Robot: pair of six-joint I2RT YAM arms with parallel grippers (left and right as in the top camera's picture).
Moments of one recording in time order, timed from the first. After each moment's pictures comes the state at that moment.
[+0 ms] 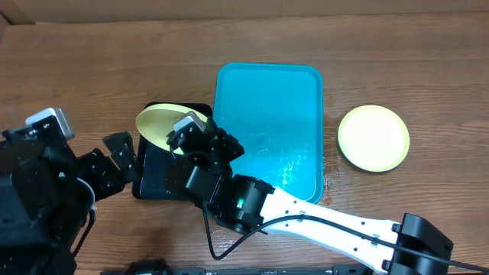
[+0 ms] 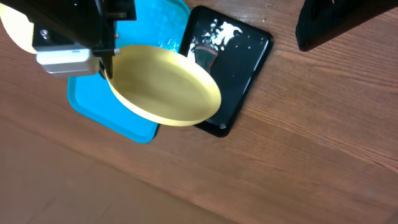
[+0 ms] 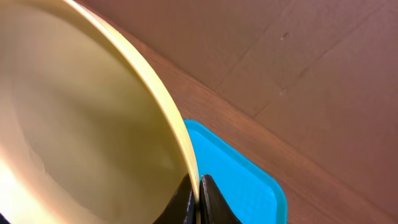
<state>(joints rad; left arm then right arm) 0.08 0.99 1.74 -1.44 0.01 -0.36 1.19 1.73 1.38 -0.29 0.96 0.04</state>
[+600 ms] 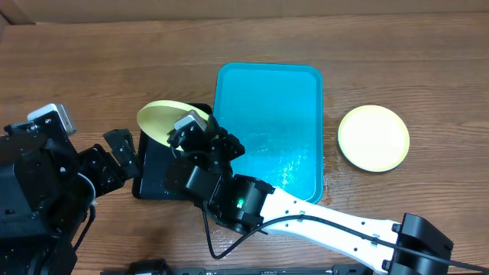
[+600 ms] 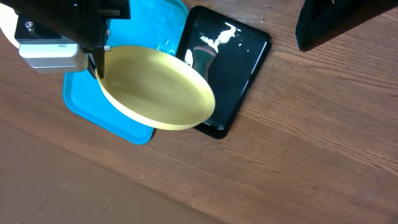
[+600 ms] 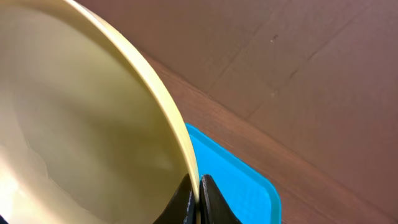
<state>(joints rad) 0.08 1.01 1.74 -1.44 0.00 -0.36 1.19 1.73 1.38 -0.28 0.99 0.04</state>
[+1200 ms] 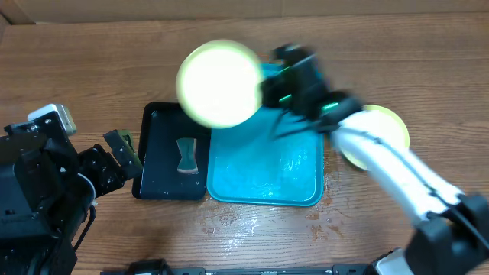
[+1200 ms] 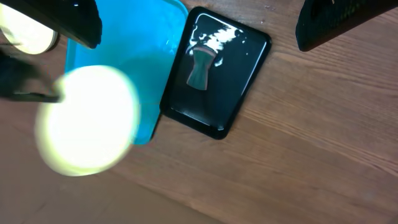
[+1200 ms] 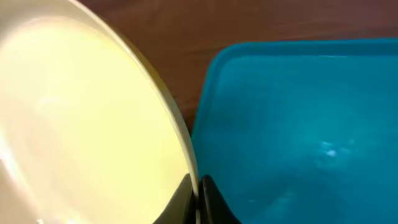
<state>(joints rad) 0.08 1.01 1.74 -1.44 0.00 -0.36 0.48 1.66 1.38 -0.44 -0.18 0.58</state>
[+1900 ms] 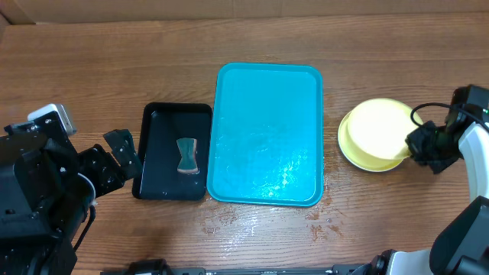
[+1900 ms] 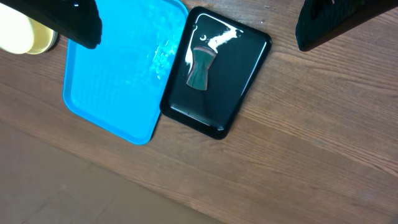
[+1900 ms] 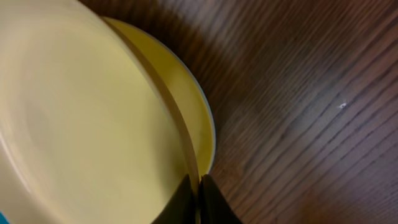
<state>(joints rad) 0.08 1.01 1.74 -1.44 0.00 -0.36 -0.39 1.60 1.15 -1.03 -0.12 0.61</state>
